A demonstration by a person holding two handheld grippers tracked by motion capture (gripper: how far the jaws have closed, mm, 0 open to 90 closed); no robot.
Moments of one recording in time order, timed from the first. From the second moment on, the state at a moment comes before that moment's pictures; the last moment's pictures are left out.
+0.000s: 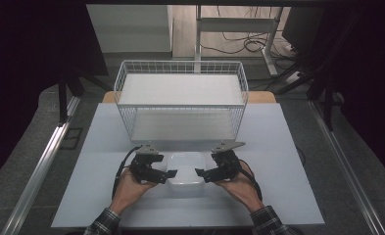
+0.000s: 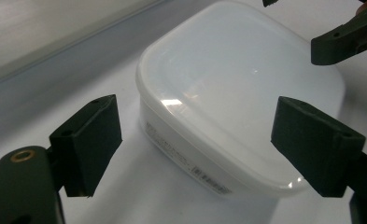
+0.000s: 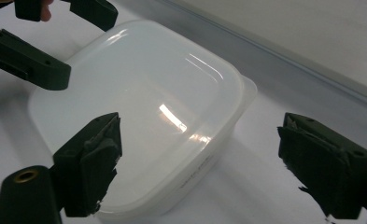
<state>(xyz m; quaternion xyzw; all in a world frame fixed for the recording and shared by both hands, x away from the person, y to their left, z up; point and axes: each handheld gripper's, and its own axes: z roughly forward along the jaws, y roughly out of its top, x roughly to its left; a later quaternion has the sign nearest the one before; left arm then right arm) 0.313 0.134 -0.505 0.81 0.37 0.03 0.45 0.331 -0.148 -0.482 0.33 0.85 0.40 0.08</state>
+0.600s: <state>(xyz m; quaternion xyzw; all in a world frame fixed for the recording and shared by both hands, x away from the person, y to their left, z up) 0.277 0.144 -0.495 0.79 0.40 0.00 0.46 0.308 -0.171 -0.474 0.40 0.82 0.41 -0.04</state>
